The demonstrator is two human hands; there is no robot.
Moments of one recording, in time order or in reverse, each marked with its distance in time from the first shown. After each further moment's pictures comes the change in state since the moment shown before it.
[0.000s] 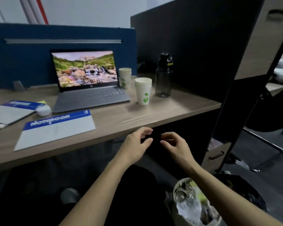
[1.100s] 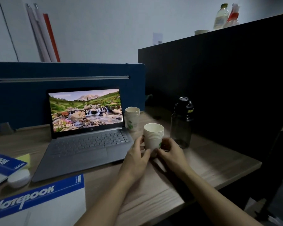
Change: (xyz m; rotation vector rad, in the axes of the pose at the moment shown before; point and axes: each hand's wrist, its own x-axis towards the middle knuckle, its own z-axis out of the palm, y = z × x) left_hand 0.195 -0.033 -0.061 -0.014 0.199 -0.008; right_hand 0.239 -0.030 0.050 0.024 0.019 -0.039
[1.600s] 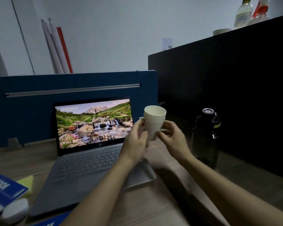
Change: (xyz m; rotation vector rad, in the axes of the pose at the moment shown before) left_hand 0.104 0.005 -0.054 -0.170 0.103 0.031; right_hand 0.105 -0.047 0.037 0.073 0.030 -0.227
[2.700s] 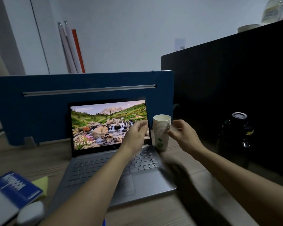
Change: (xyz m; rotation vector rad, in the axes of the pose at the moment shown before) left_hand 0.049 -0.023 -0.051 0.082 0.000 -0.106; right_hand 0.056 0.015 0.025 -0.308 -0.047 0.043
